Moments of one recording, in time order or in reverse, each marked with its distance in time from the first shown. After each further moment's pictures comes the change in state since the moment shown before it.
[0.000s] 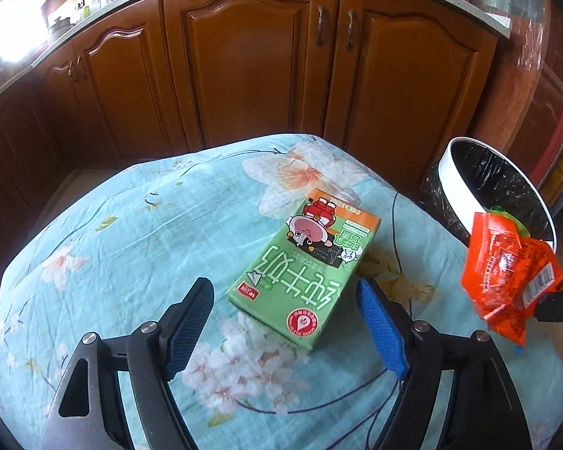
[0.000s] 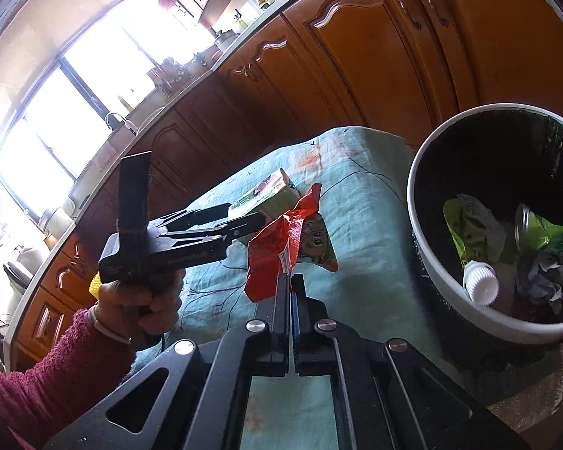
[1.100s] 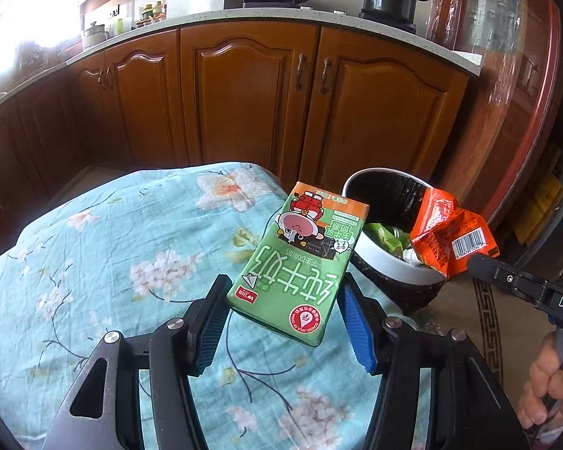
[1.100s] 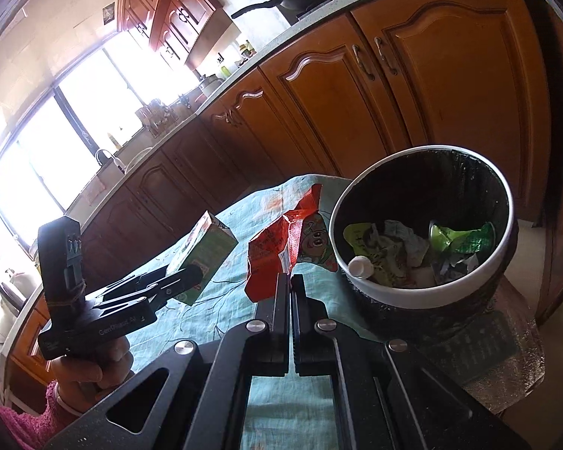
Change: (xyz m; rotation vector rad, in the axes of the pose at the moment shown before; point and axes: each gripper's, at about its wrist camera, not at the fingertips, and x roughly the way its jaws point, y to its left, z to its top) left arm -0.116 -0.107 -0.045 -0.126 -0.133 0.017; right arm -0.086 -0.019 -0.010 0.027 -0.167 -0.087
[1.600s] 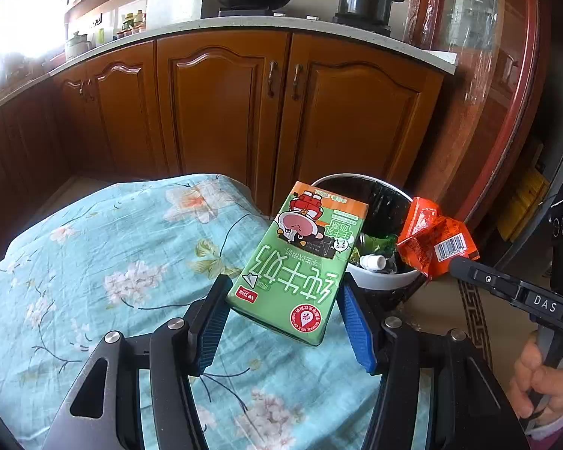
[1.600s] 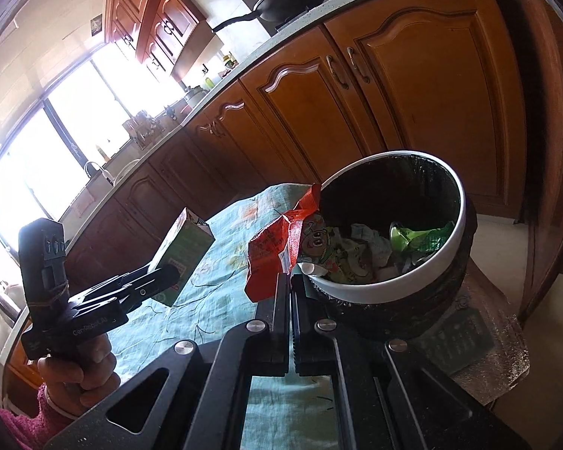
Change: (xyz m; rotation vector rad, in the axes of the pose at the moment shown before) left arm -0.012 -0.024 0.007 0.034 -0.013 -0.054; right arm -0.029 -0.024 -0.006 0.033 -0.032 -0.042
